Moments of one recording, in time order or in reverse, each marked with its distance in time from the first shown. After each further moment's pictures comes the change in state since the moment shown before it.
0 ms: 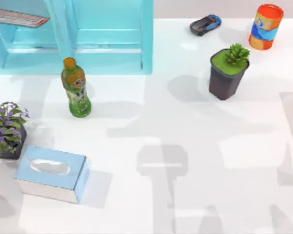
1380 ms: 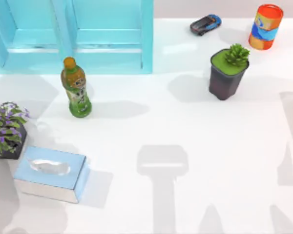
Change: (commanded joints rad) left arm 0.705 0.116 0.042 -0.131 0.597 0.844; right arm 0.000 0.000 0.000 0.000 0.000 0.000
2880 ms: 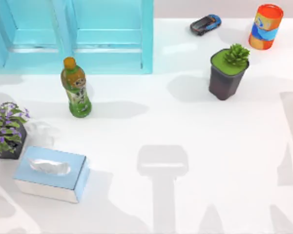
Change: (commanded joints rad) left arm -0.246 0.801 0.321 0.571 -0.201 -0.102; right arm 0.000 0.000 0.000 0.000 0.000 0.000
